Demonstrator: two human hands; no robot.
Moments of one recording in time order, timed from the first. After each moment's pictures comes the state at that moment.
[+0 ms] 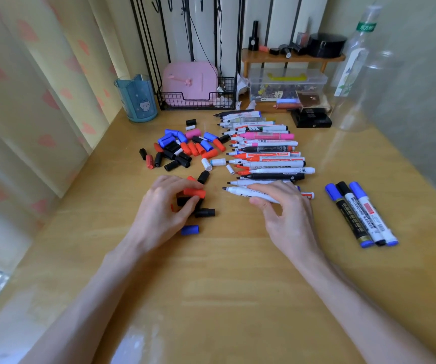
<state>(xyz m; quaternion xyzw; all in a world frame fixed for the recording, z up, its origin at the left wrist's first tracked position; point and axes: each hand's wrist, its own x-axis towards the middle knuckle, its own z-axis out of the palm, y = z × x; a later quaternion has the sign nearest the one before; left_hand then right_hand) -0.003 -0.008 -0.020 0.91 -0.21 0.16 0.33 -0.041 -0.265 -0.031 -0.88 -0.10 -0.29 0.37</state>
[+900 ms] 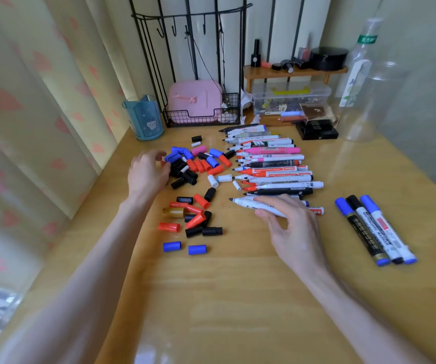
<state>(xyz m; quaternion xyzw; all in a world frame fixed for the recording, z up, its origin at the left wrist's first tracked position) 0.140 0.030 -0.021 0.95 0.03 0.17 0.27 -0.032 -0.262 -0.033 -0.87 -0.08 -0.27 0.41</state>
